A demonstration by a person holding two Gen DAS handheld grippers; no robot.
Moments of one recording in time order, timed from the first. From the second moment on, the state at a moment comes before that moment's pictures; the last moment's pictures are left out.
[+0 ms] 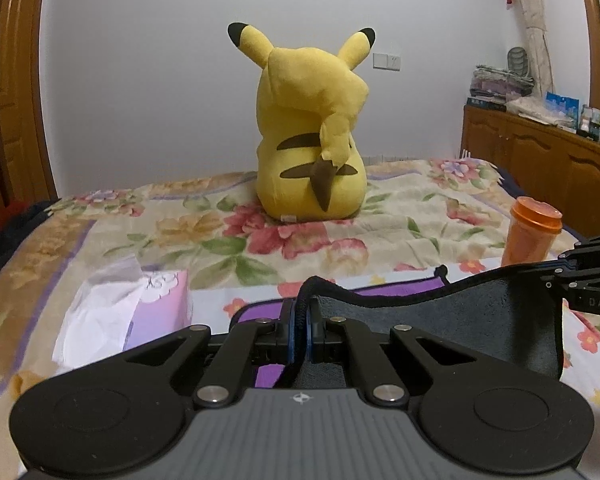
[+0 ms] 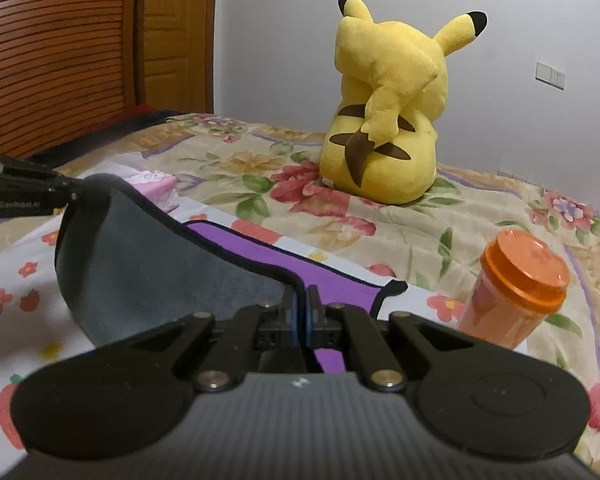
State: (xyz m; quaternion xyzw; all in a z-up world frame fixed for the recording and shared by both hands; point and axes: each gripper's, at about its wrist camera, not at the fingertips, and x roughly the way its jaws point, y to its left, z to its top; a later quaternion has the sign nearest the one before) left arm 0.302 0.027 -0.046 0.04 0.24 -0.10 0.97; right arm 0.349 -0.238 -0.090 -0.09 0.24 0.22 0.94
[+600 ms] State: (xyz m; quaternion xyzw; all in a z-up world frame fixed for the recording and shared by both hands) left arm 0.355 0.025 -0.061 0.06 0.21 -0.08 0.97; right arm 0.396 -0.233 -0.096 -0.13 0.21 0.19 0.95
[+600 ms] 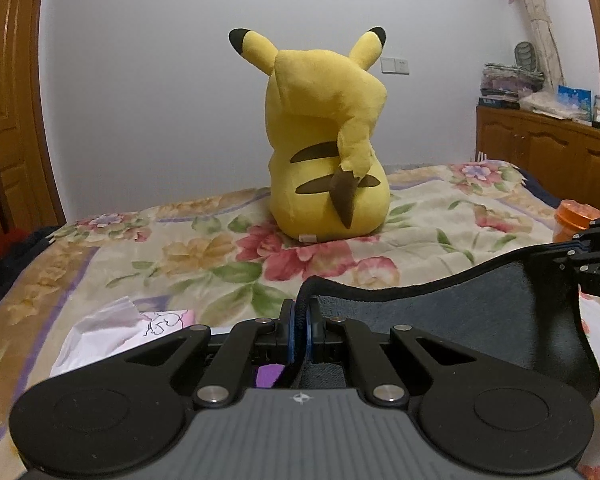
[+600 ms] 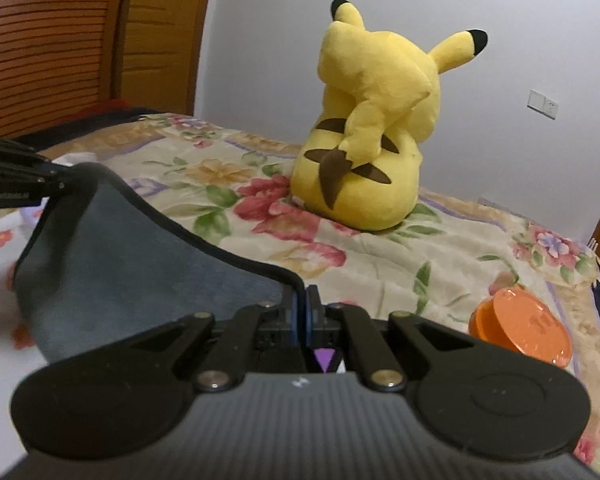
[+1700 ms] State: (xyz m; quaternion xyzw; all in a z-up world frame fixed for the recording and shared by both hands) left arm 0.387 0.021 -0.112 0.06 0.28 -0.07 0.96; right arm 0.425 -0.230 -0.148 -0.10 0.24 0.16 0.95
